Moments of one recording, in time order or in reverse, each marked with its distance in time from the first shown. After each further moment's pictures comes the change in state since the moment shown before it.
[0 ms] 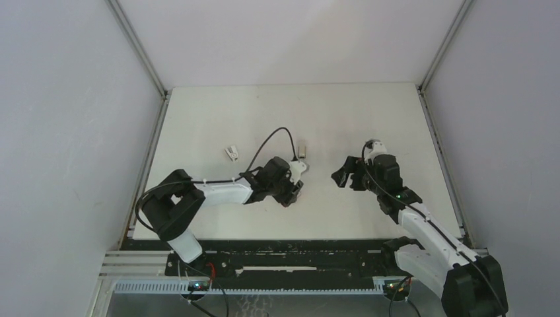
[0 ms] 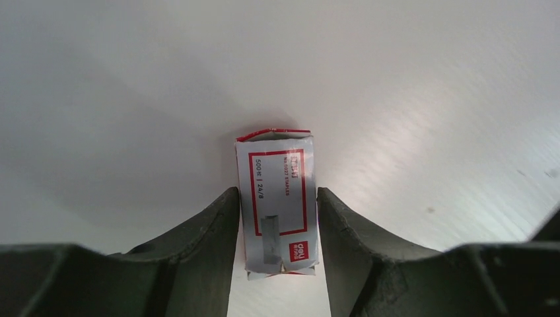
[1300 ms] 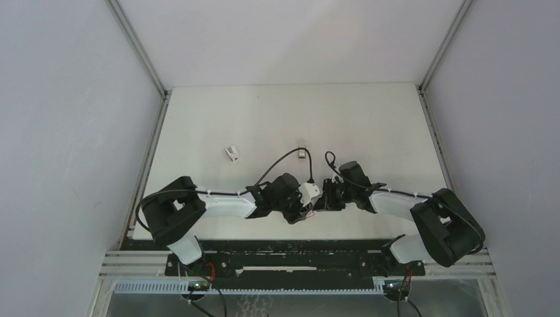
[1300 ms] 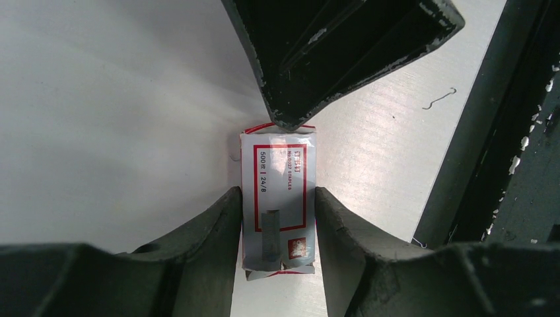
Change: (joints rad) left arm -0.201 -0.031 -0.080 0.104 0.118 0.148; right arm 0.240 0.495 0.001 0.102 -0.300 0.186
